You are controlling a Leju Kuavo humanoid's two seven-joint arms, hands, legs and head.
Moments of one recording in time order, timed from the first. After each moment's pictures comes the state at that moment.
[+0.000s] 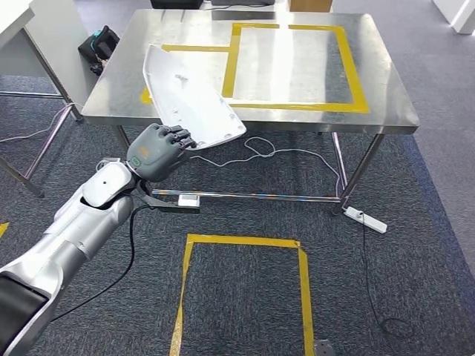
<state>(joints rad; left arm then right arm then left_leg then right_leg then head) -0.81 0.08 -0.79 -0.77 -1.03 0.60 -0.44 -0.16 0.06 1.56 -0.13 -1.36 -0.42 -0.22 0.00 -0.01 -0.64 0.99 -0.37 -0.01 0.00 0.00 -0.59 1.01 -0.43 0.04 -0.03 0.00</state>
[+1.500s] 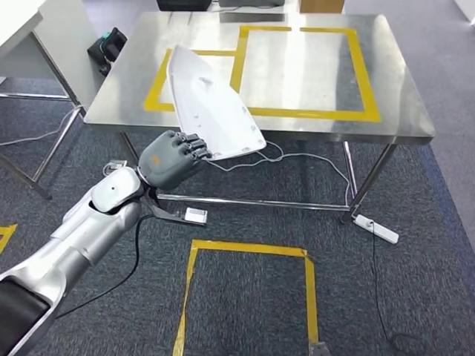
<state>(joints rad) -0.78 0.10 -0.86 -0.88 -0.96 0.61 -0.50 -0.15 0.08 1.56 -0.13 -1.33 -0.42 -0.21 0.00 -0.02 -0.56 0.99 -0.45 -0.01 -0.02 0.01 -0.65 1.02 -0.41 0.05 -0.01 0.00</state>
